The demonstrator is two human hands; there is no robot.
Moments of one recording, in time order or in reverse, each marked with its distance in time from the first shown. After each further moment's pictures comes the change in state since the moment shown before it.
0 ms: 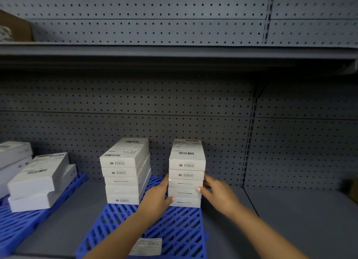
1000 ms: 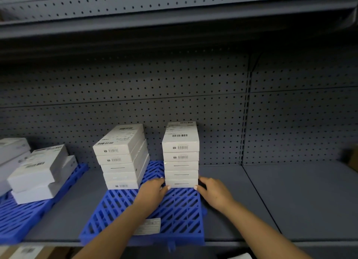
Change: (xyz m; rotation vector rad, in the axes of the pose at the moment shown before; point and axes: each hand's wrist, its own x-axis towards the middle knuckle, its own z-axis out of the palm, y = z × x) left_hand -0.013 -0.017 0.017 0.236 -0.048 -0.029; right_hand -0.020 0.028 0.048 0.021 -0.127 0.123
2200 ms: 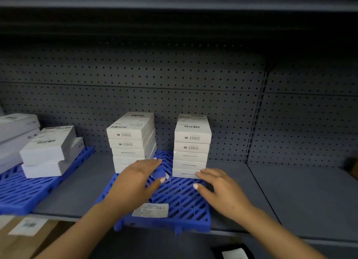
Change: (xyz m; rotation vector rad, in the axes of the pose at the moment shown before) left_hand -0.082 -0.001 -0.084 0.091 0.226 0.188; right_hand -0.069 -0.063 -0.033 -0.241 0.092 -0.237
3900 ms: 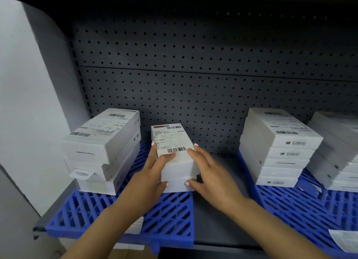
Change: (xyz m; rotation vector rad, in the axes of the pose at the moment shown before) left_hand -0.067 -0.384 -0.087 -0.285 -0.172 -0.118; right_hand 0.224 -0.337 0.201 0.036 -0.043 0.001
